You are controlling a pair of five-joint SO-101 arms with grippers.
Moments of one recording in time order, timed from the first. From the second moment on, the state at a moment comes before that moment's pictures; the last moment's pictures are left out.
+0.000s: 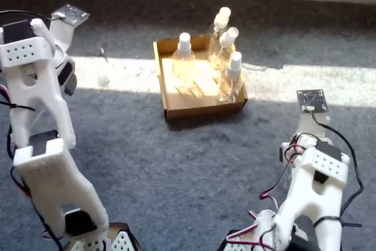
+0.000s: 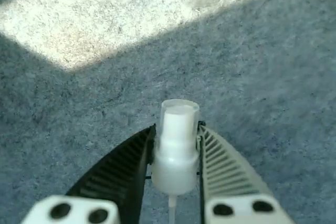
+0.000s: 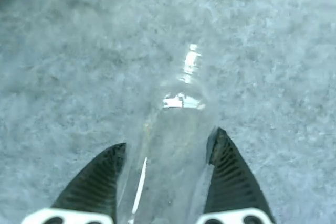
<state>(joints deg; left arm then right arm) -22.1 23.9 -32.6 100.8 -37.0 22.4 -28.1 58.0 46.7 32.0</state>
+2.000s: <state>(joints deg) -1.6 -41.3 45.0 70.8 -23.2 31.1 0.1 23.9 52.5 -5.8</state>
